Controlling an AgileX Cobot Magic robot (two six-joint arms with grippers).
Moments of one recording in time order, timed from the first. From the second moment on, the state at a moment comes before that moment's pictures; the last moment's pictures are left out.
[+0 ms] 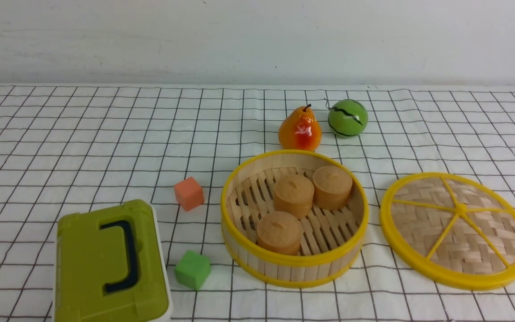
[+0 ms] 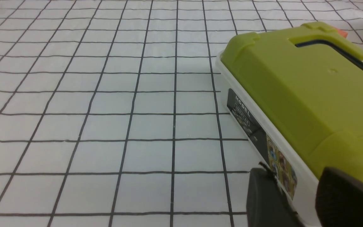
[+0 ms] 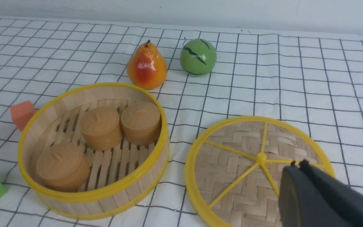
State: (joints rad) right arm 0.02 0.58 -0.70 0.29 0.58 -0.19; left arm 0.01 -0.01 0.03 -0.05 0.35 0.03
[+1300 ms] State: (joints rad) right arm -0.04 -0.01 0.02 0.00 0.38 0.08; left arm 0.01 -0.01 0.03 -0.05 0.35 0.03
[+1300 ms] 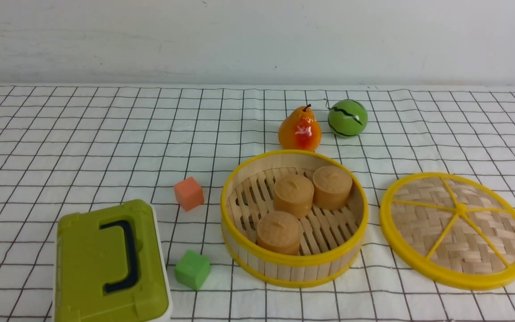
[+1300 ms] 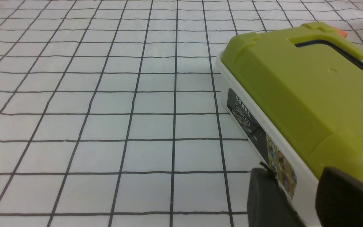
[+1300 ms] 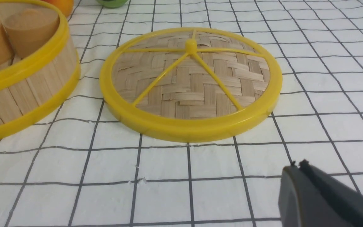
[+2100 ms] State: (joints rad) right arm -0.04 -0.01 0.02 0.00 0.38 0.08; left arm 0.01 -0.01 0.03 -0.05 0.35 0.03
